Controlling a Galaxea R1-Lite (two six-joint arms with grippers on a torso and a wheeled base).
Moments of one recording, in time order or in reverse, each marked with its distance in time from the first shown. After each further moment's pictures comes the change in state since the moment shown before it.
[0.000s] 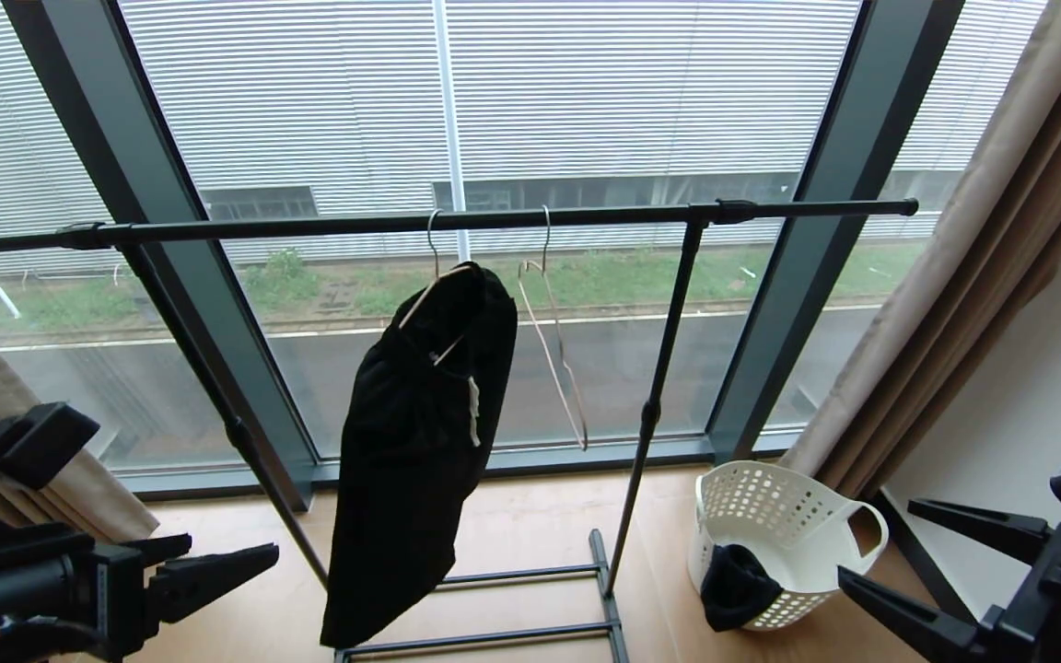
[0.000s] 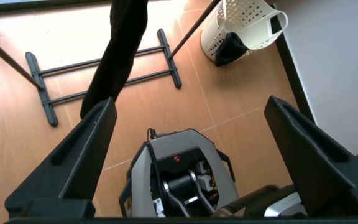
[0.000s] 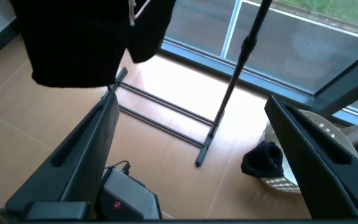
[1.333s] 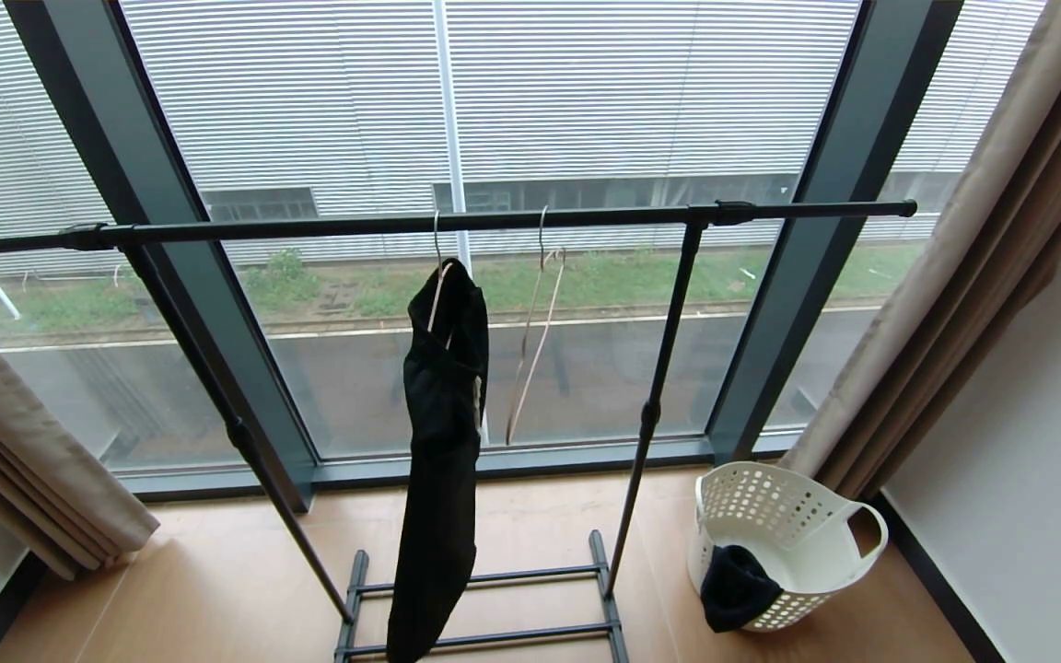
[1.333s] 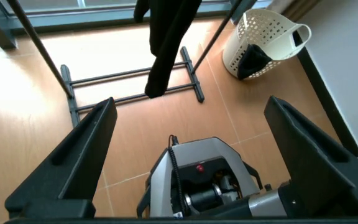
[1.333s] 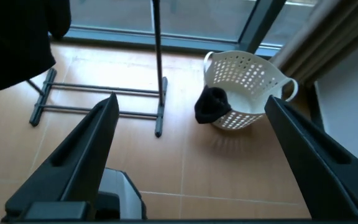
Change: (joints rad) left arm 0.034 -0.619 0.468 -0.040 0.103 0.026; right arm -0.331 -0.737 0.231 0.416 -0.159 0.021
